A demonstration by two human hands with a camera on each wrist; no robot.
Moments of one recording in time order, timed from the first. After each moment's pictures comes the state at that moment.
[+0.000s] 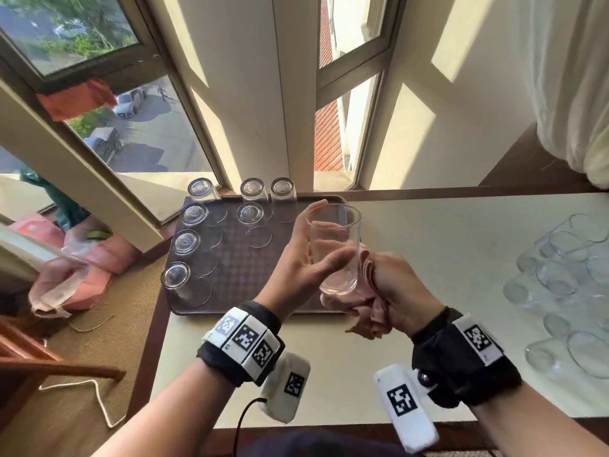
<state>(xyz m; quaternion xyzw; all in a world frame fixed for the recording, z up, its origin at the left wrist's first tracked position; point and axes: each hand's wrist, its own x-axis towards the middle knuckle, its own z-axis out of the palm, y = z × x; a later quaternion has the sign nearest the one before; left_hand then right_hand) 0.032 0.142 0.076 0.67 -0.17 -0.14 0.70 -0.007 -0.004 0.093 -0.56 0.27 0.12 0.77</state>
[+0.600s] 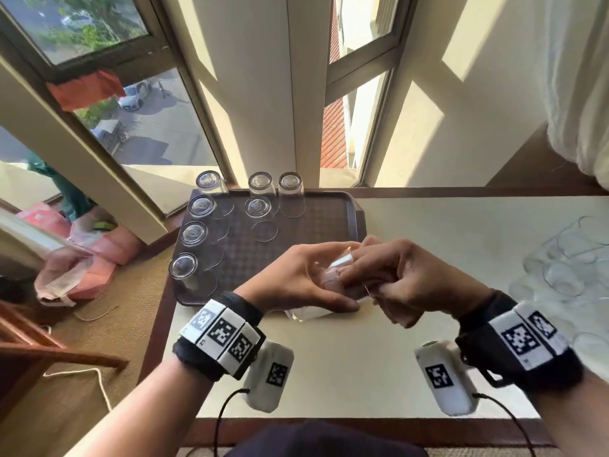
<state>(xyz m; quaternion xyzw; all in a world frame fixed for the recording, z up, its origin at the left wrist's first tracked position) 0.031 0.175 0.086 0.69 -0.25 -0.32 0.60 -0.010 -0.038 0.115 -0.79 -0.22 0.16 0.55</state>
